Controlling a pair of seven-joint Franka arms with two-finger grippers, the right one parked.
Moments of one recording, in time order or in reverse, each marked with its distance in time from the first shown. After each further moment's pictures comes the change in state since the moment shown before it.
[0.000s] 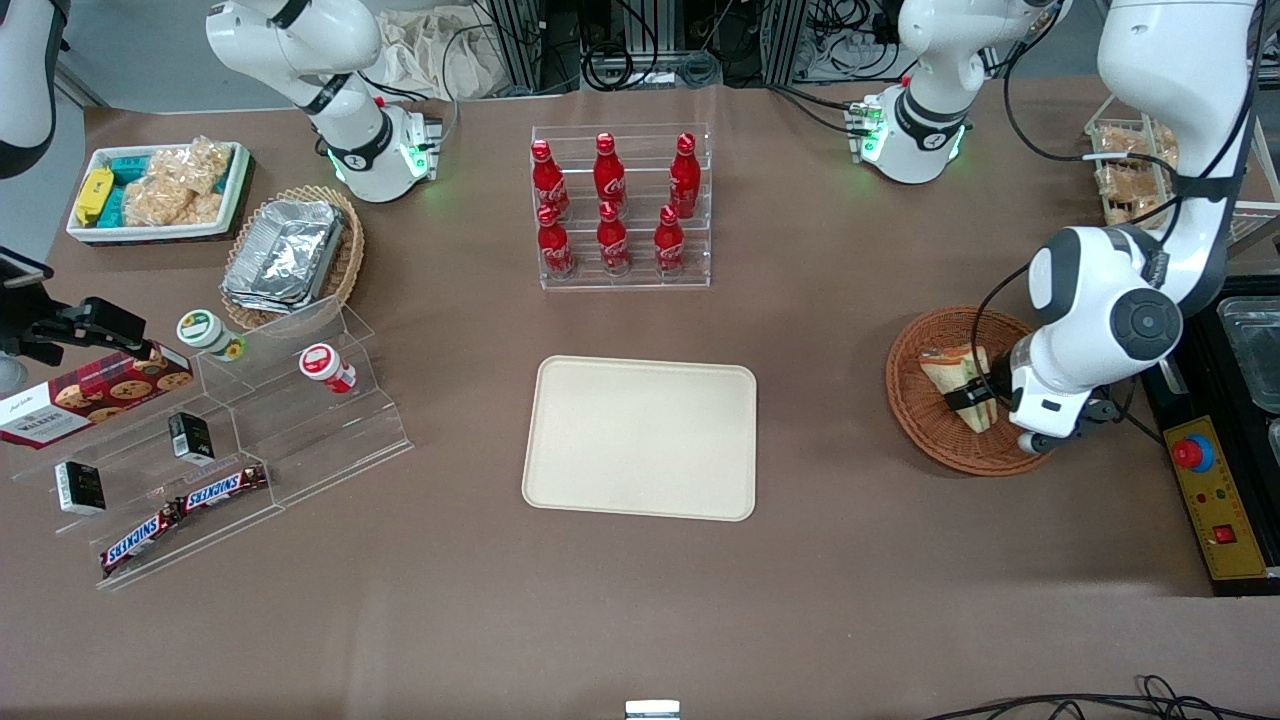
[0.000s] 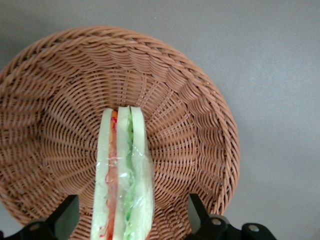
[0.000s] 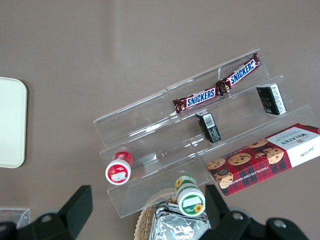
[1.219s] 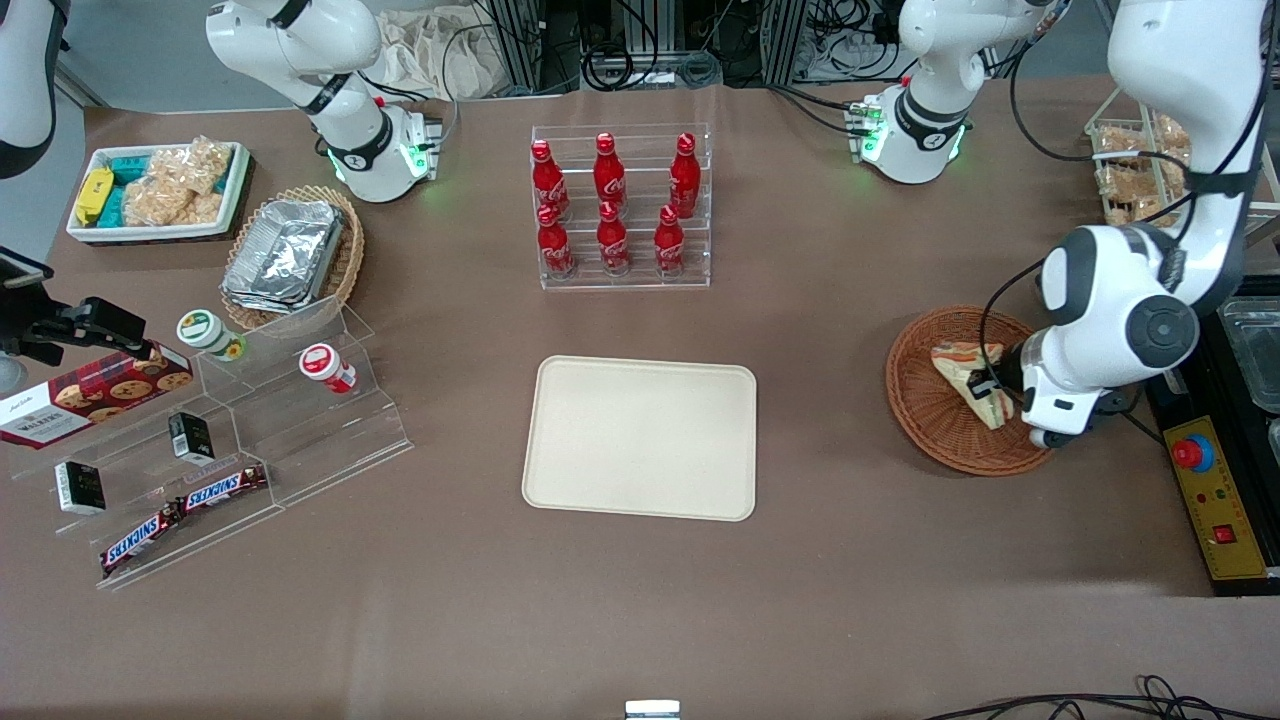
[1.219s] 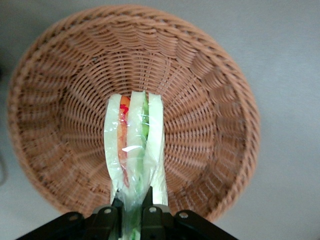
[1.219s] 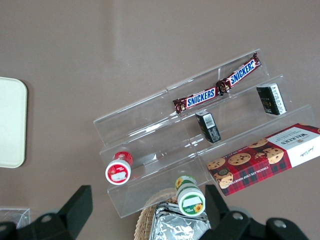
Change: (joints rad) arm 0.028 -0.021 -0.028 0.069 0.001 -0.174 -0.045
